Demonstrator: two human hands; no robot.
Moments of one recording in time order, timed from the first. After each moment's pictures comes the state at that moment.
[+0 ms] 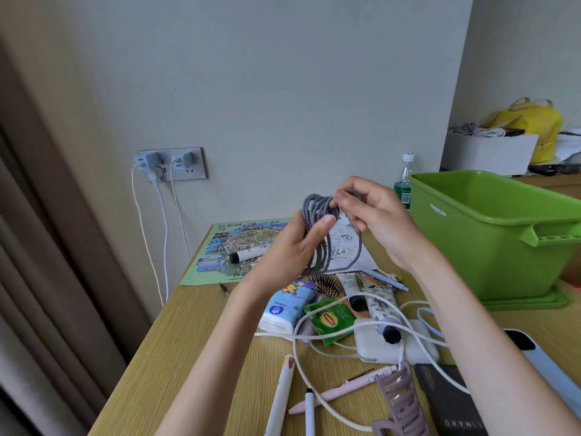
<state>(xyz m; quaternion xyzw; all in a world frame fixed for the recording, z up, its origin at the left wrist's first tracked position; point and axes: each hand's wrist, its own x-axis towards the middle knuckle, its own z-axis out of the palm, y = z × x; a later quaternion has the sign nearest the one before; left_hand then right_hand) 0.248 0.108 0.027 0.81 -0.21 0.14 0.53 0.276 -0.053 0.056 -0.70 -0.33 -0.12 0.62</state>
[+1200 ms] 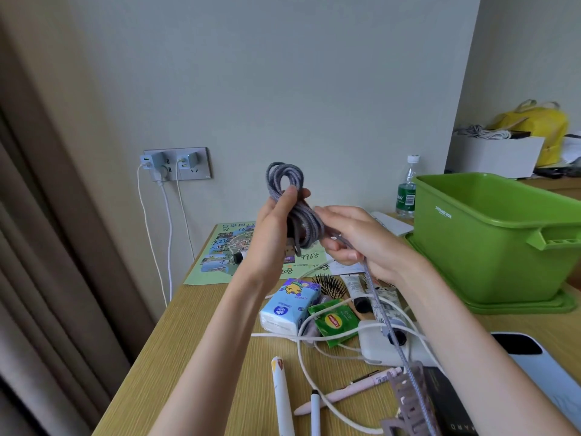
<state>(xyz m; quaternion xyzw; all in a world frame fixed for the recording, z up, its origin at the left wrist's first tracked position) 0.244 0.118 0.047 0.62 -0.08 0.15 0.77 0.271 -0.027 0.045 -0.68 -0.27 0.12 0.67</state>
